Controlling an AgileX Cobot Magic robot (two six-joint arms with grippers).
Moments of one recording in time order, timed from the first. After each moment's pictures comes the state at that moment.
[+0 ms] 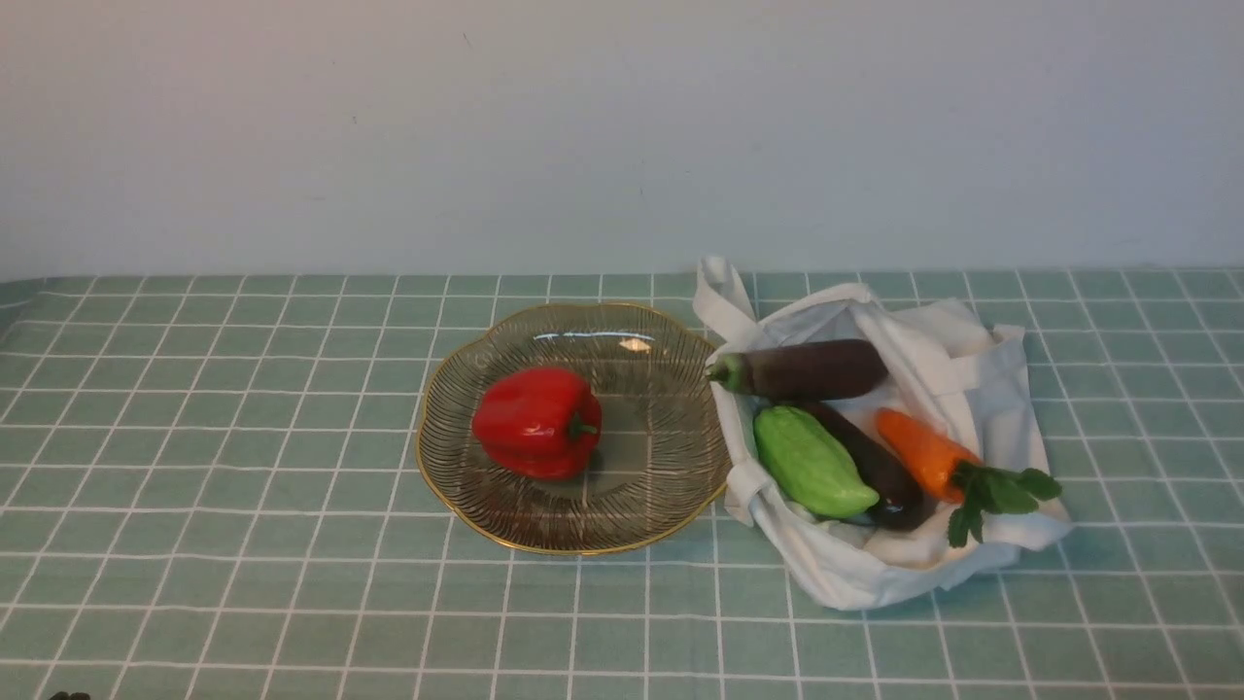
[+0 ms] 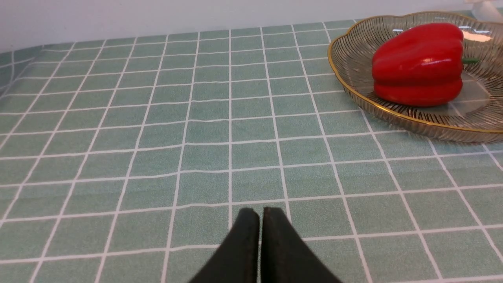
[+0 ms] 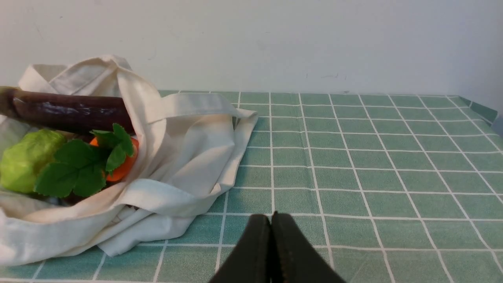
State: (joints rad) right arm -0.03 -0.01 0.03 -0.08 0.35 0.07; left arm -0.08 -0.01 0.03 0.01 0.38 -0.01
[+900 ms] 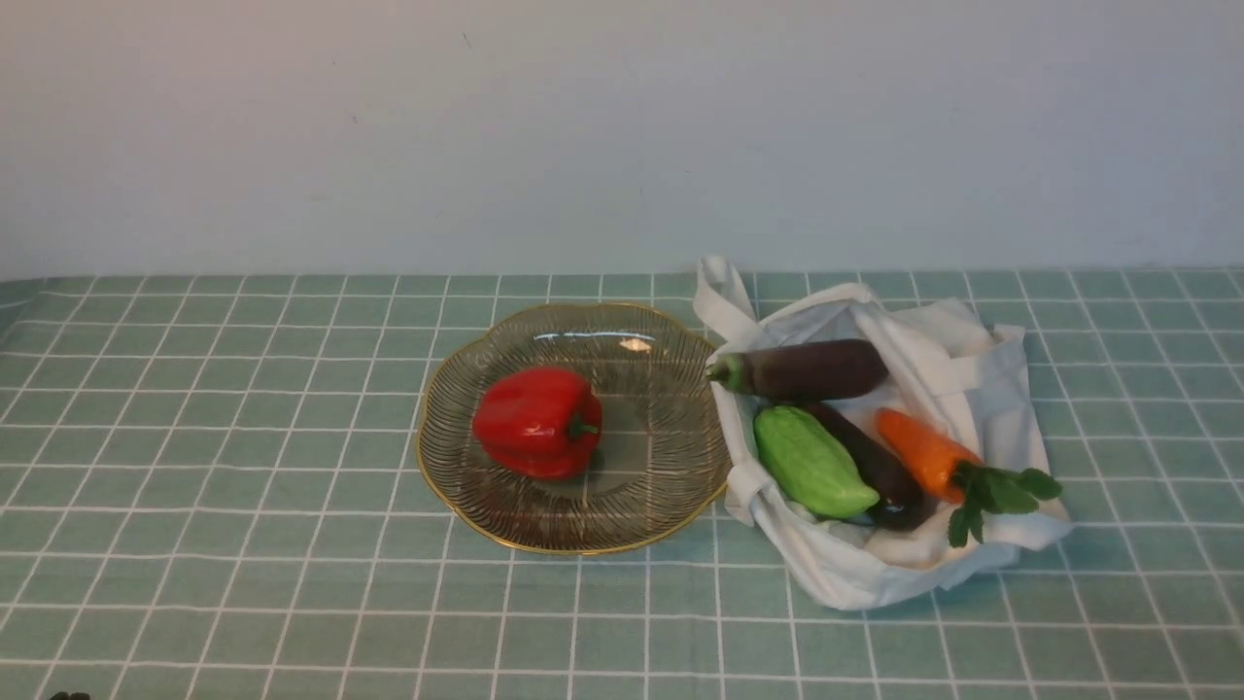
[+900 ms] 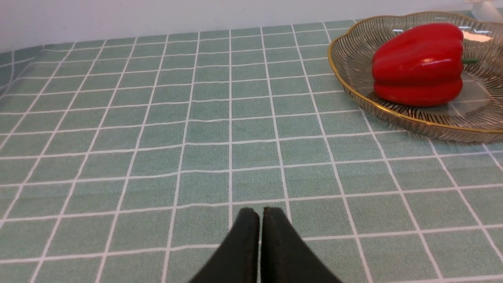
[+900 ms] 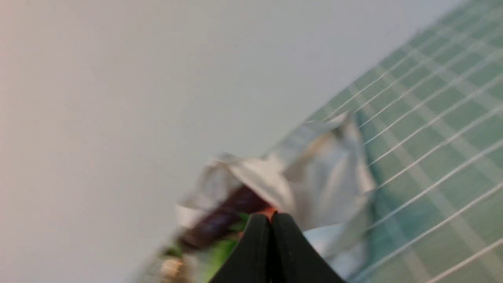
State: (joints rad) right arm -0.03 -0.01 0.03 0.51 0.26 0.41; left arm -0.08 -0.01 0.03 0.01 0.38 -0.01
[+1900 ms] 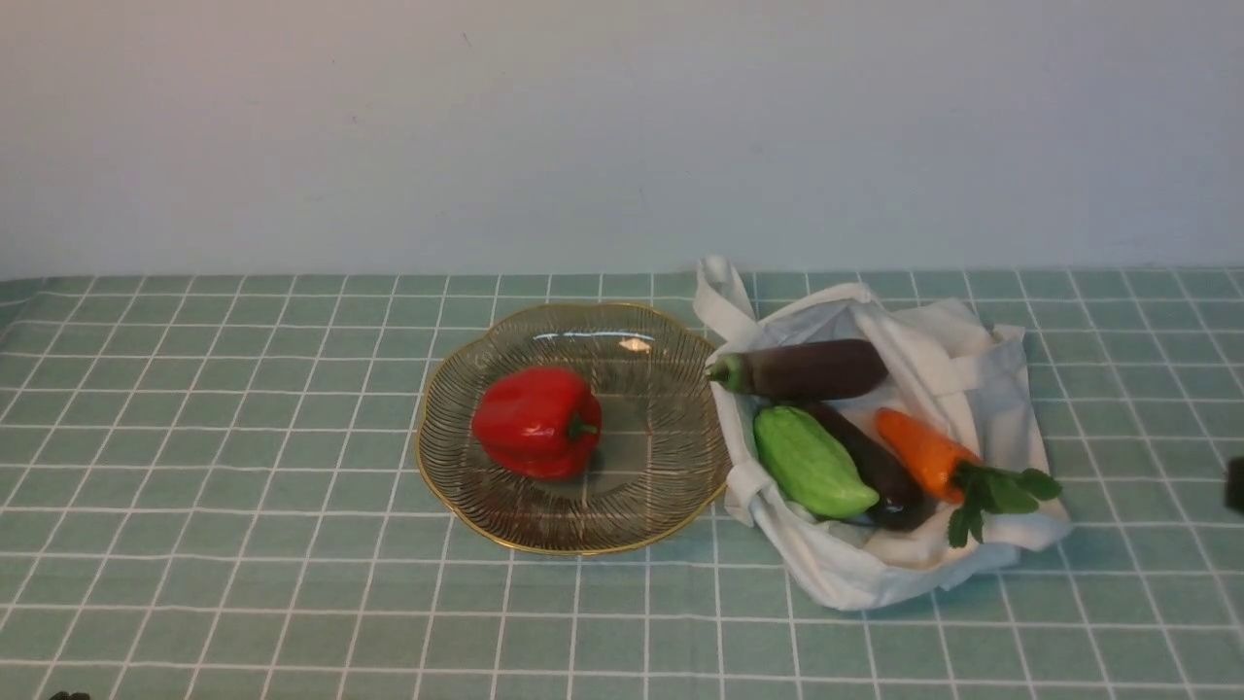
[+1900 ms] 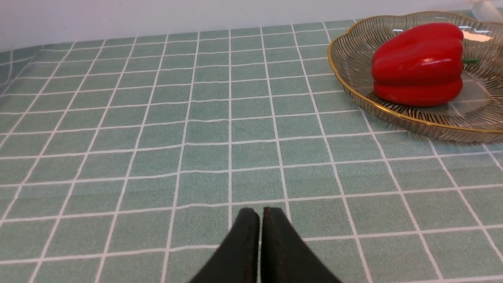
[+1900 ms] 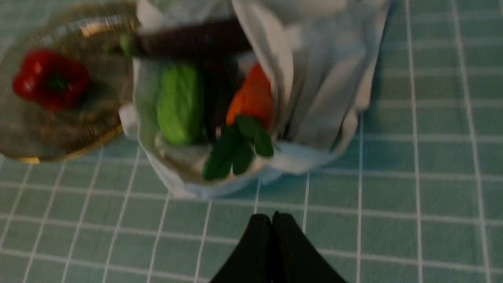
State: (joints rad) right arm -0.03 0.93 -0.74 0.40 0.94 -0.20; left arm -0.08 -0.01 0.03 0.01 0.38 -0.01
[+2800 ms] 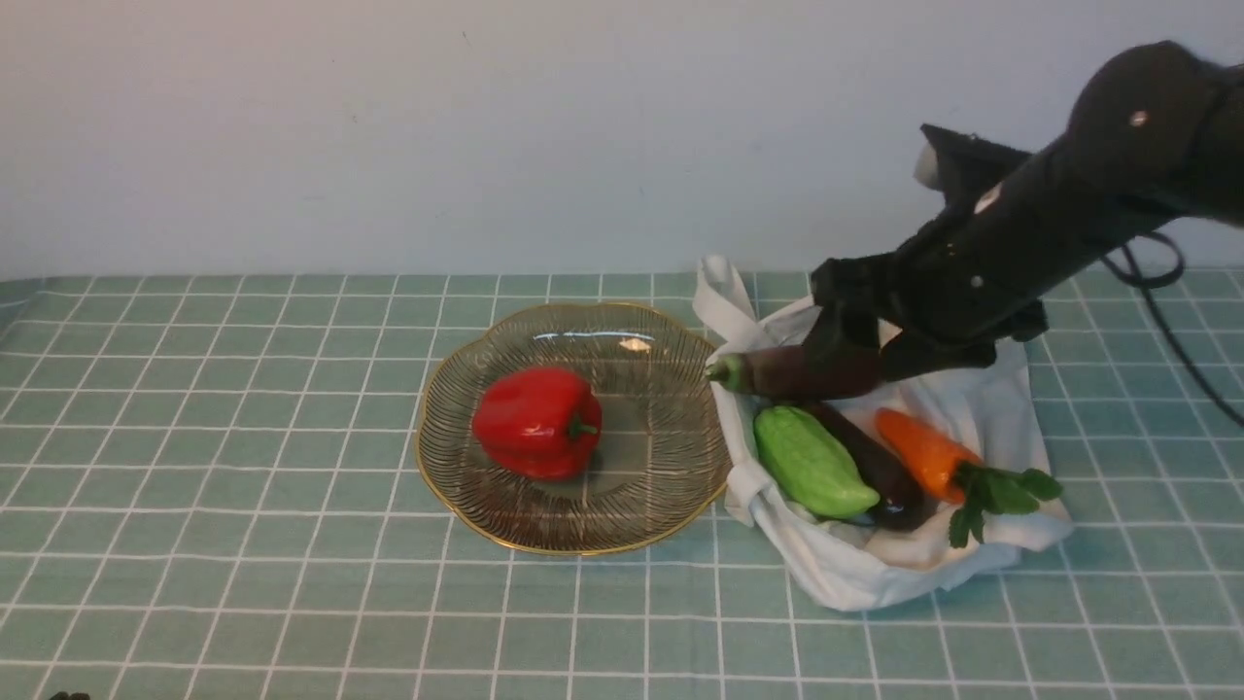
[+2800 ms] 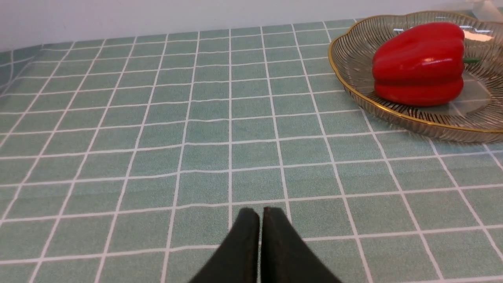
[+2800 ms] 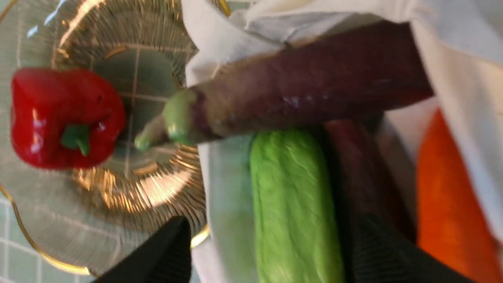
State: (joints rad) right arm 0.27 1.87 -1.43 0.44 0.91 0.04; left arm -0.08 -0.01 0.03 0.01 0.38 -0.01
